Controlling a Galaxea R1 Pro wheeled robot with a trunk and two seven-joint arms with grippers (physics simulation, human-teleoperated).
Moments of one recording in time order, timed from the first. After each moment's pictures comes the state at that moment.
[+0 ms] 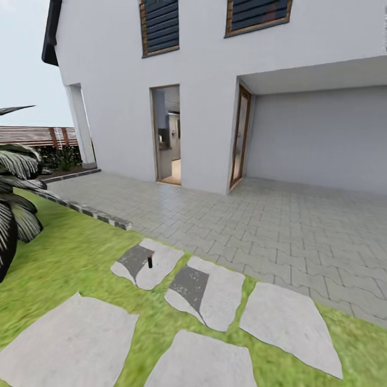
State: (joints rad) left arm 0.07 -0.09 0.00 -0.46 0.00 -0.55 0.00; right arm -0.02 0.03 0.01 -0.25 -0.01 -0.33 0.00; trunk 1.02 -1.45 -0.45
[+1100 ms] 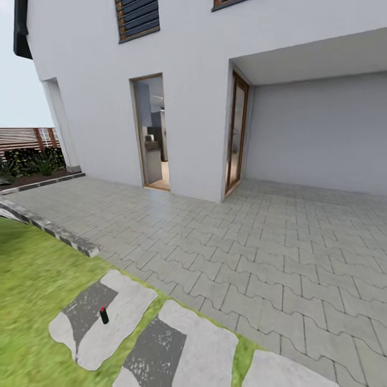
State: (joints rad) left arm 0.07 -0.09 0.00 -0.46 0.00 -0.55 0.00; right arm -0.02 0.03 0.01 -0.25 0.00 -0.33 0.00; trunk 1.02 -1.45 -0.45
